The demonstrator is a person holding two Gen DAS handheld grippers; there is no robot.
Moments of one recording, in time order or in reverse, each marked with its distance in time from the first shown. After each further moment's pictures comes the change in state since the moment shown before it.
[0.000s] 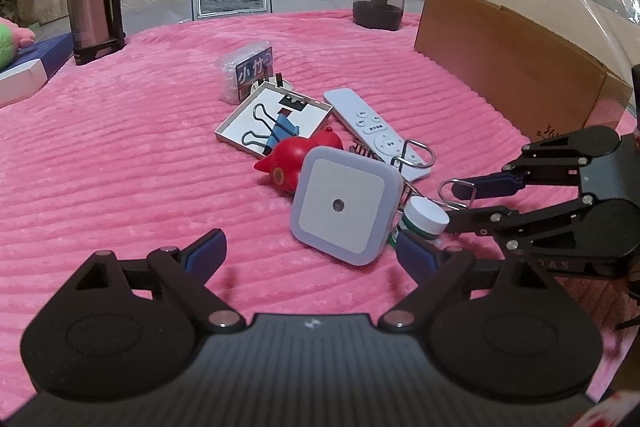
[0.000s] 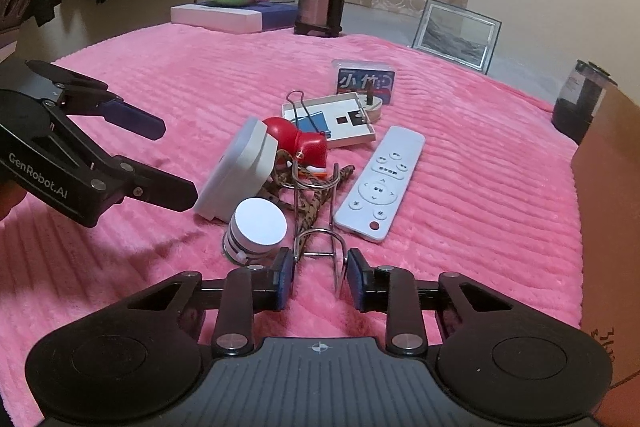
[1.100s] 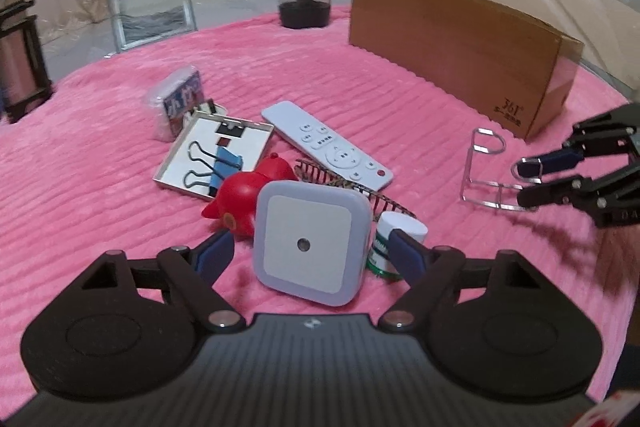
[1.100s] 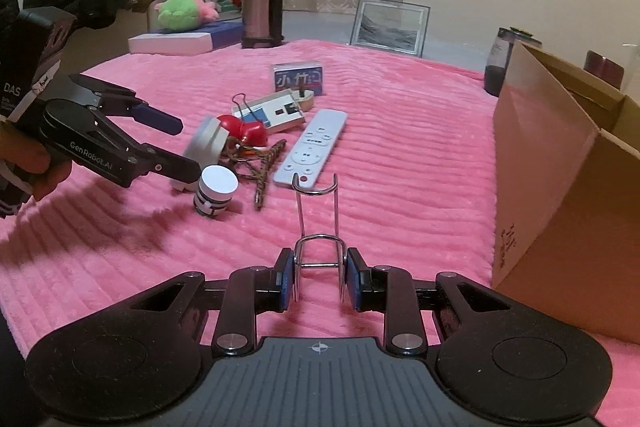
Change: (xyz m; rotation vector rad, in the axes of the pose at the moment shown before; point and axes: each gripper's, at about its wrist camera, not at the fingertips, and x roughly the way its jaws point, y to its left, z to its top) left arm 0.033 -0.006 0.021 0.206 -0.001 -0.172; right arm -0.080 -0.022 -0.041 0.158 -0.037 -0.101
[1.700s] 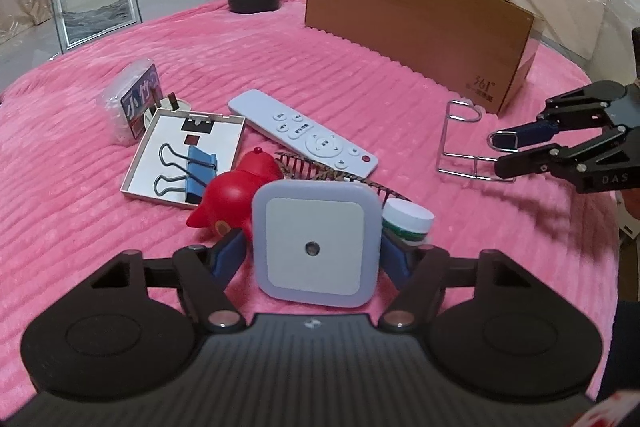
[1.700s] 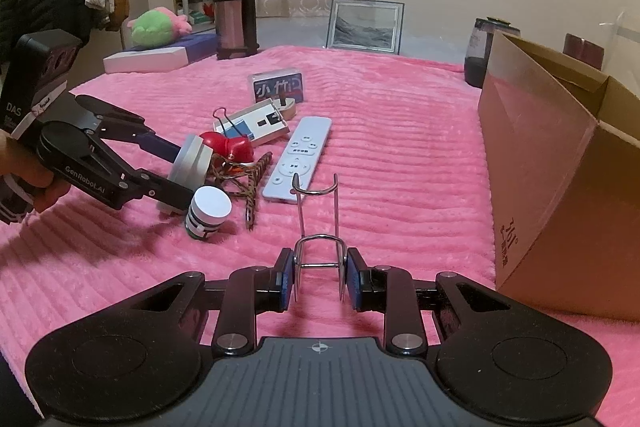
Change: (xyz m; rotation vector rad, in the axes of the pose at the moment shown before) left arm 0.015 0.025 0.007 0.082 0.046 -0.166; right arm 0.005 0.005 0.008 0.088 -0.010 -0.042
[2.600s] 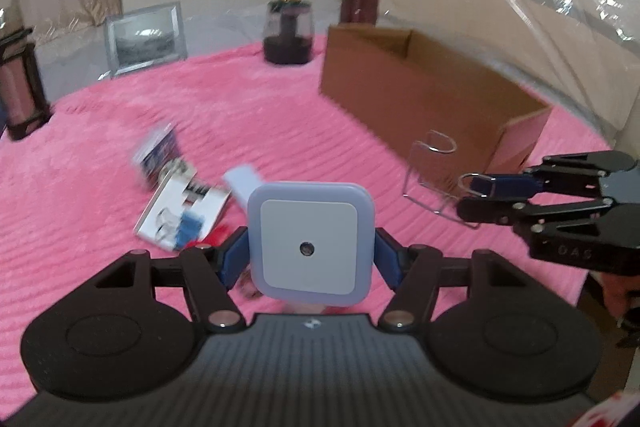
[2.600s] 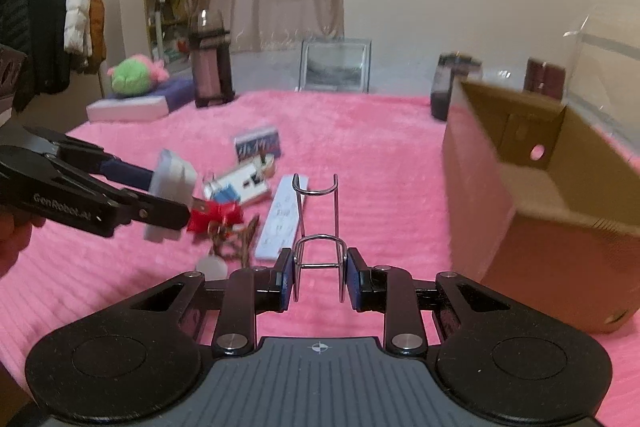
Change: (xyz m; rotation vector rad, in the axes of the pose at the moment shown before) left arm -0.063 -0.086 0.075 -0.154 -0.086 0.149; right arm -0.063 -0.001 0.046 0.074 -0.109 -0.077
